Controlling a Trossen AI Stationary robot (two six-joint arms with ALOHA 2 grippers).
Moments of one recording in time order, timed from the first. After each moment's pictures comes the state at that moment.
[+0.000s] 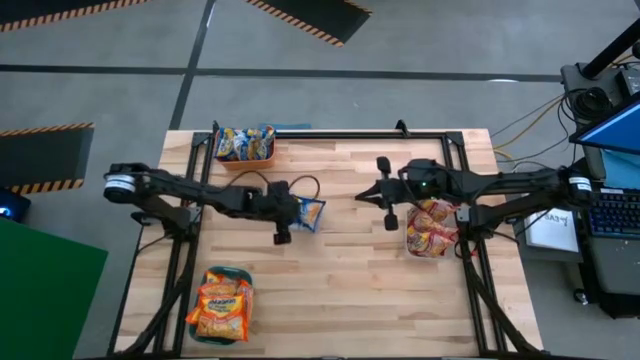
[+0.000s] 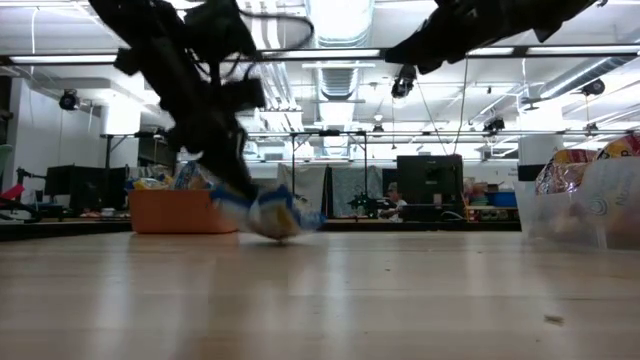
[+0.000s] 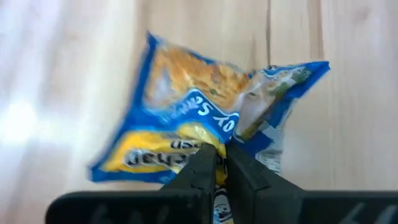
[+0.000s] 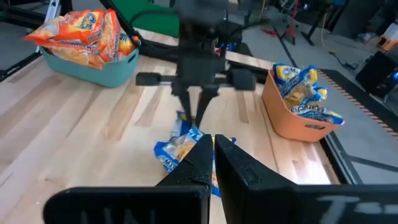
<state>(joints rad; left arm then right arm) 0.02 1.51 0.78 -0.21 -0.18 0.03 -0.12 1.12 0.74 0.09 -0.16 -0.28</state>
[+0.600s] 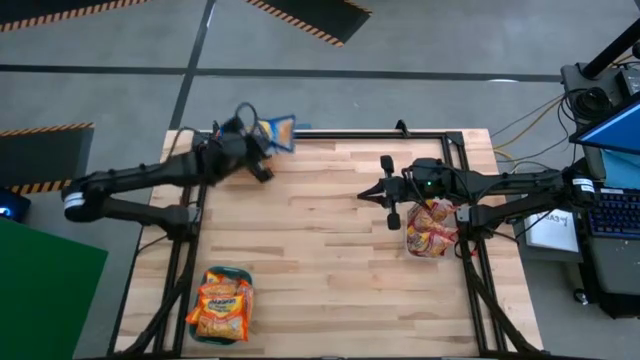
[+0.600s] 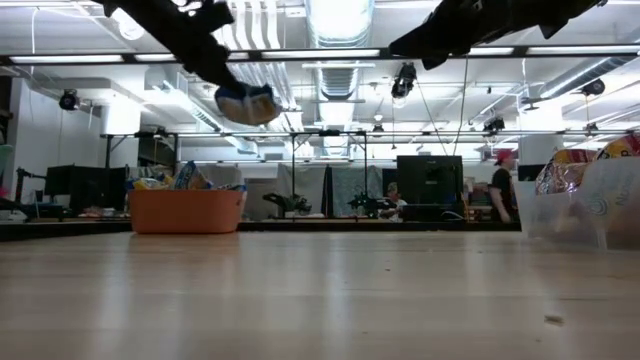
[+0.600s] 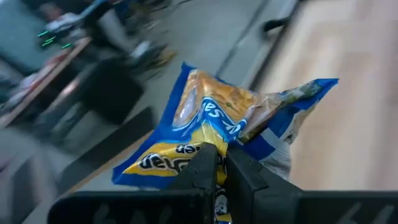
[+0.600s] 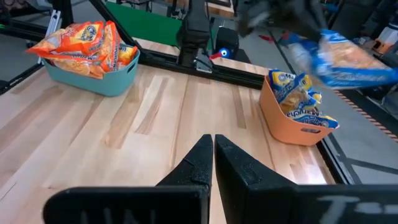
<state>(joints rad) 0.29 1.07 0.87 -0.26 -0.53 0.32 -0.12 1.08 0.72 0.09 -0.16 -0.26</state>
